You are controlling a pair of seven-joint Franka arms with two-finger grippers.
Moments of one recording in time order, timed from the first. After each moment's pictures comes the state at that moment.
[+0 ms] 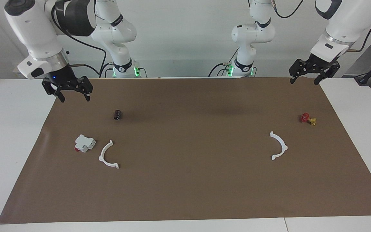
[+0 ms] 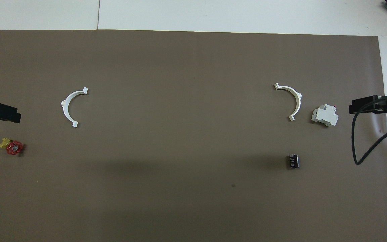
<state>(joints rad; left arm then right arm) -0.03 -0.04 0.02 -1.59 -0.01 1.52 0.13 0.06 0.00 -0.10 -1.79 -0.01 1.87 -0.20</state>
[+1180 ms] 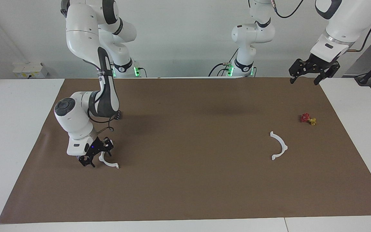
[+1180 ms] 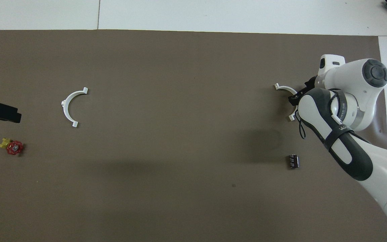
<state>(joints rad) -0.03 -0.04 0.02 -1.59 -0.01 1.52 0.13 0.07 0.47 -0.09 -1.83 0.16 2.45 -0.82</state>
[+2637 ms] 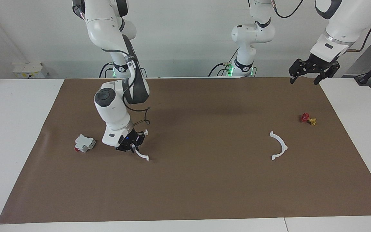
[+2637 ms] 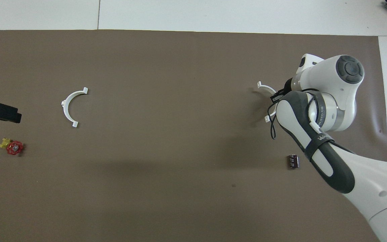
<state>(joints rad) -0.03 -0.04 0.02 -1.59 -0.01 1.52 0.13 0.33 0.41 -0.09 -1.80 0.13 2.31 -0.22</state>
